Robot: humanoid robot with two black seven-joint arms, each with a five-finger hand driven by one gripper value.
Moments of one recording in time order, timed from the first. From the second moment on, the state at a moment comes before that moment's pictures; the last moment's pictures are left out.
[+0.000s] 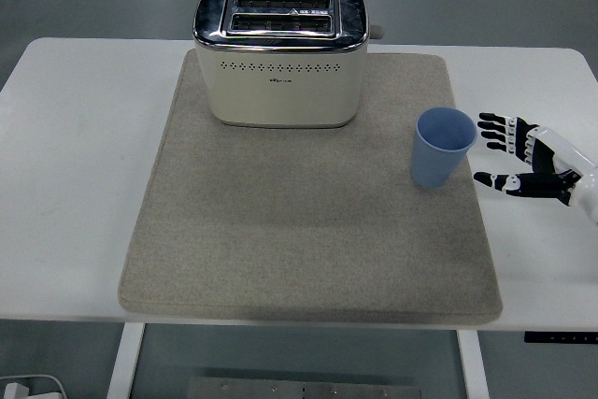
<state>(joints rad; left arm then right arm) -0.03 0.00 -0.05 -0.11 -0.04 -0.12 -0.10 0.60 -0.80 0.40 1.26 -0.66 -0.04 0.48</state>
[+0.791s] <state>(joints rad) -0.03 0.00 -0.05 -0.11 -0.04 -0.12 -0.10 0.62 -0.68 0.38 1.20 -0.66 -0.07 0.43</state>
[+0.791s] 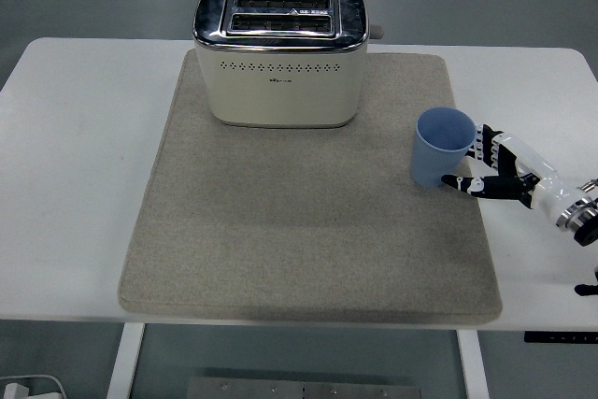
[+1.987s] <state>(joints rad) -0.03 0.00 -0.05 -0.11 -0.04 -0.12 -0.10 0.70 -0.59 0.39 1.17 -0.64 -0.08 0.38</state>
